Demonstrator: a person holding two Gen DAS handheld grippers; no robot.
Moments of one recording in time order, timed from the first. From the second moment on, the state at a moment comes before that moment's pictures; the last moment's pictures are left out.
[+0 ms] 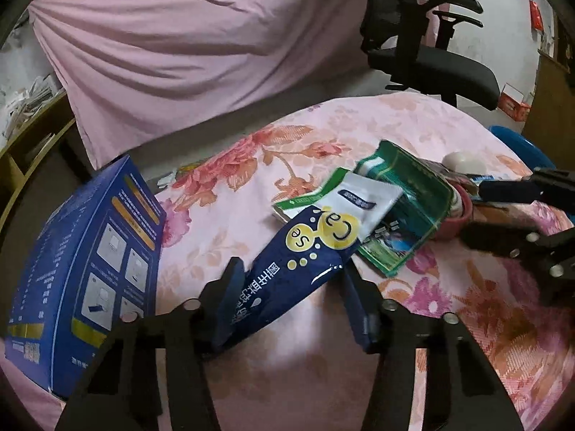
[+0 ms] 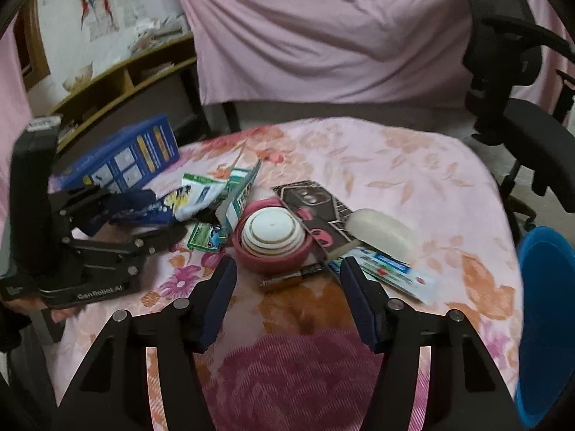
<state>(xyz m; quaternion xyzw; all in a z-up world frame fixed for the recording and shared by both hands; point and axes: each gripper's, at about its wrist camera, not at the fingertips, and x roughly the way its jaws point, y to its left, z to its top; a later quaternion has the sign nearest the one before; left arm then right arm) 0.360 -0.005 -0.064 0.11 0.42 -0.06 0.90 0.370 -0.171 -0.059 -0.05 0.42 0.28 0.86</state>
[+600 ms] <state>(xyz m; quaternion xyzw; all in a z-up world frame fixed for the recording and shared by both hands) 0.361 0.014 -0.048 0.02 0.42 -0.04 0.91 0.401 -0.149 -0.066 -0.07 0.44 0.28 0.85</state>
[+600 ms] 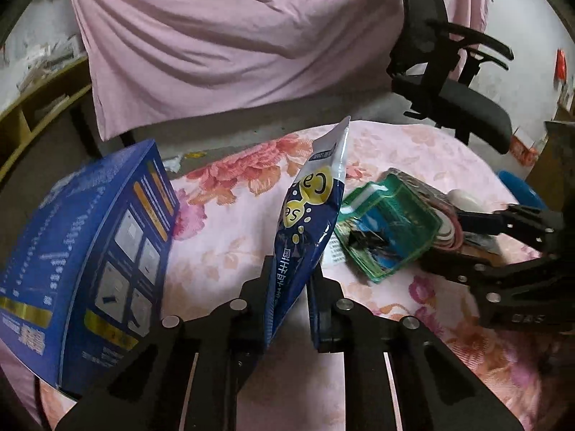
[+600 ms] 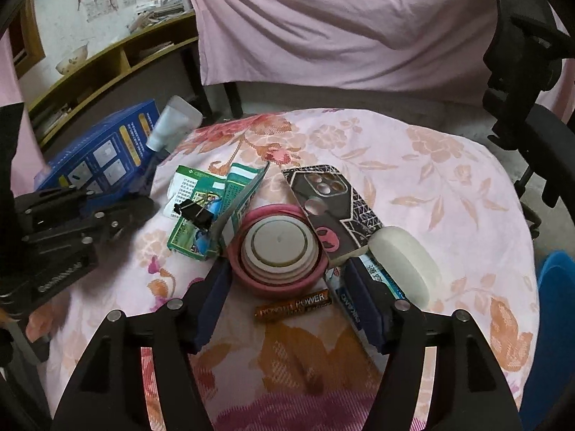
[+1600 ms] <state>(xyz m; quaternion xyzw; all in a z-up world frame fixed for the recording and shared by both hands) 0.346 0.023 -0.040 -0.06 0.42 -0.02 0.91 0.411 -0.154 -0.066 -0.03 0.44 0.32 0.84</state>
